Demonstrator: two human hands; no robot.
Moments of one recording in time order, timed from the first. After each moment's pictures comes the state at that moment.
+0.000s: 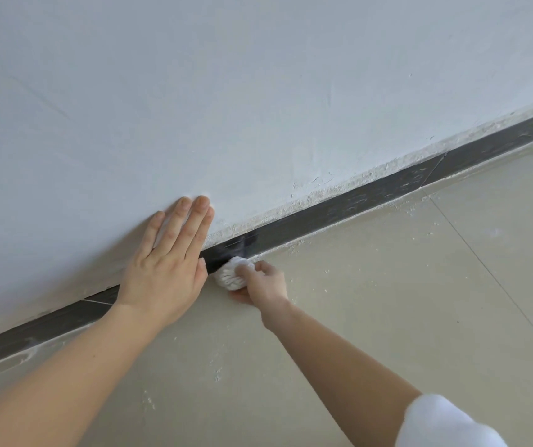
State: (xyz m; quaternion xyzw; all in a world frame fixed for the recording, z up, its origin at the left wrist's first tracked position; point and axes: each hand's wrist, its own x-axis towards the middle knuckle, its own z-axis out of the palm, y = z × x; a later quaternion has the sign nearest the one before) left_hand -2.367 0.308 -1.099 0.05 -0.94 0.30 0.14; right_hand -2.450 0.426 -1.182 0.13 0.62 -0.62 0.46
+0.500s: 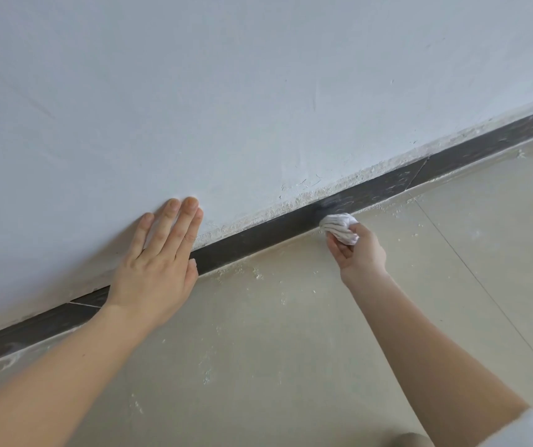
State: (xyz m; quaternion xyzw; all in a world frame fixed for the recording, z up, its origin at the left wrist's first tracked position) left_hand -2.368 0.309 -1.102 0.06 -0.94 0.31 0.13; right_hand -2.568 0.522 -1.168 0.35 0.47 -0.77 0.26
